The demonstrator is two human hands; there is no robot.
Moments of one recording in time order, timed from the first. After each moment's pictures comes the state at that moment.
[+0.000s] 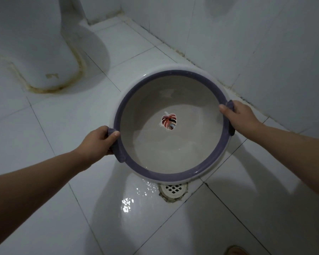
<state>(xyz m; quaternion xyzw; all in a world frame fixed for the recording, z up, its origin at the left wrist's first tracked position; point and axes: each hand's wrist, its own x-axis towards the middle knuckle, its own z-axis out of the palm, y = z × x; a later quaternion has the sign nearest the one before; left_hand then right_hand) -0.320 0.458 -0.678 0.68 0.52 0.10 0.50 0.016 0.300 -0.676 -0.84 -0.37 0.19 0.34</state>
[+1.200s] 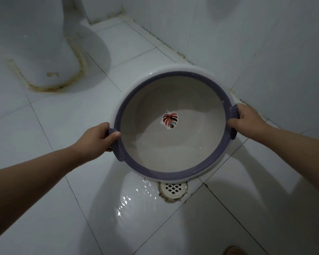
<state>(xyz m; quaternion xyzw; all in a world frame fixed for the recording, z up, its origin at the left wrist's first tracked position) -0.327 0.466 -0.664 0.76 0.49 0.06 0.43 0.014 0.289 -0.655 -0.85 -0.39 0.21 0.28</state>
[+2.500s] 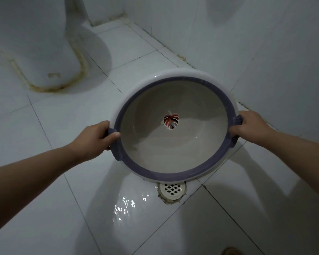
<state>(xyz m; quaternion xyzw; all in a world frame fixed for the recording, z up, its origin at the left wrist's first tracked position) -0.331 0.465 -0.651 0.80 0.46 0.05 0.38 0.011 0.279 -0.645 -0.87 -0.35 0.23 0.24</state>
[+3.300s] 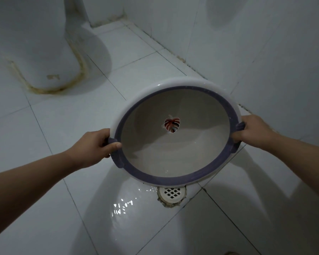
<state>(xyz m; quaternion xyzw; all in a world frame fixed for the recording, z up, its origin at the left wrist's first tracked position) -0.336 0.464 -0.653 0.83 0.42 0.01 0.37 0.014 0.275 -0.640 -0.88 -0.37 0.25 0.19</state>
